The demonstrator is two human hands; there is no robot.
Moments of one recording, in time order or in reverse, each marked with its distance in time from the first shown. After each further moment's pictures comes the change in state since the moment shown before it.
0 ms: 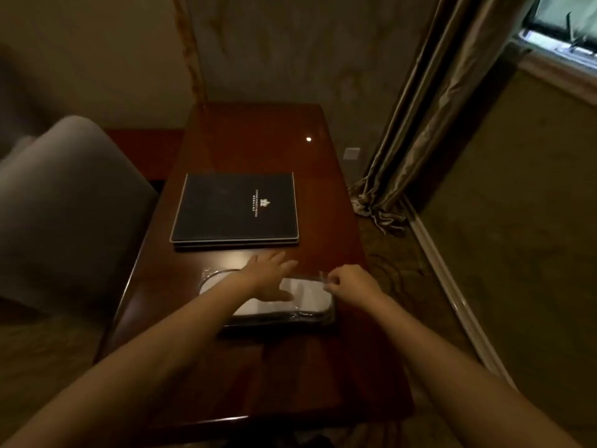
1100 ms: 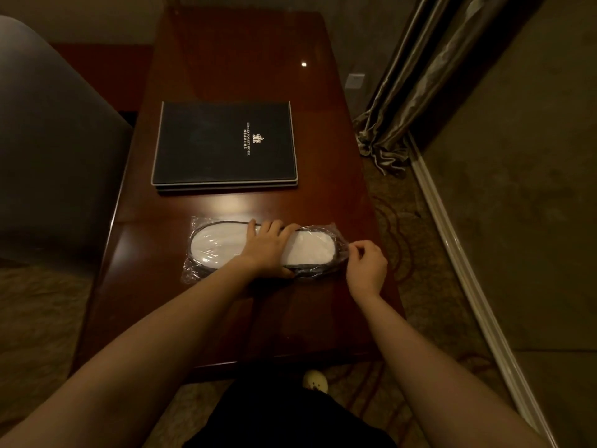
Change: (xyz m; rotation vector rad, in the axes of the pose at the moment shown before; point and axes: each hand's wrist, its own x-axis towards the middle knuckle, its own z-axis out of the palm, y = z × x) left_hand 0.032 -0.001 0.084 -0.092 0.213 -0.019; right_hand -0.021 0.019 0.085 0.548 0.597 0.435
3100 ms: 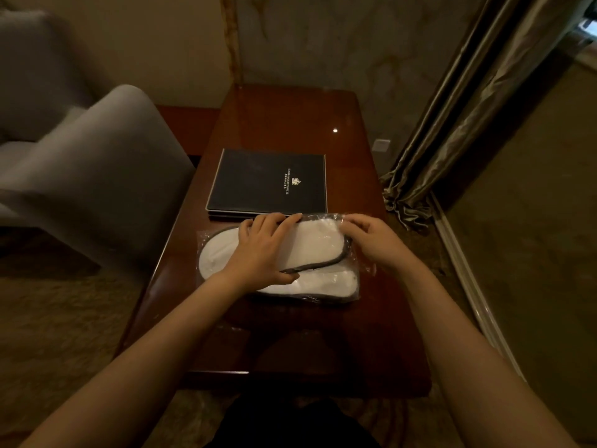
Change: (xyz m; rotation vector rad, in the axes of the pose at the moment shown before) left_hand -0.096 -0.015 -0.075 -0.041 0.503 -0.044; right_hand -0.002 -0.126 -0.078 0.277 -0.714 -0.418
